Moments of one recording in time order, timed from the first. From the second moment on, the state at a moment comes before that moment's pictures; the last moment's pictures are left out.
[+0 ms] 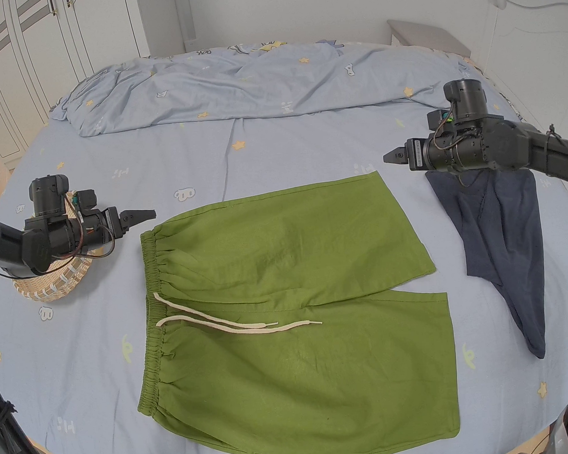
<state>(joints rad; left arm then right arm) 0.13 1.98 -1.22 -0.41 -0.62 -0.20 0.24 2.16 -1.98 0.26 0.04 0.03</state>
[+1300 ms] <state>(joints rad) 0.26 1.65 -0.21 -0.31 -1.01 0.26 0.30 1.40 -0.68 0.01 0.20 0.23</state>
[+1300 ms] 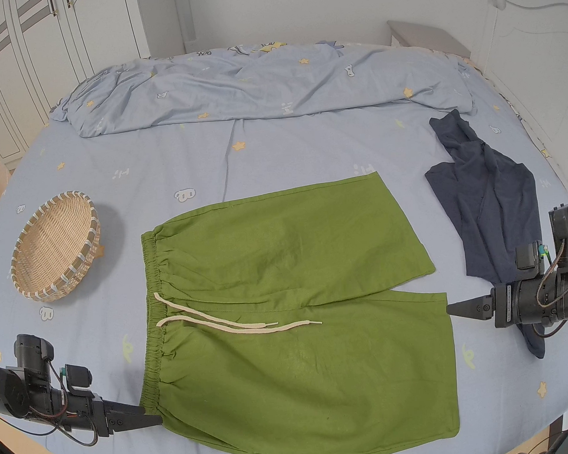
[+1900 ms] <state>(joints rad) 0.31 1.83 -0.24 -0.31 -1.02 0.20 0.31 1.37 -0.67 -0.01 0.21 0.24</state>
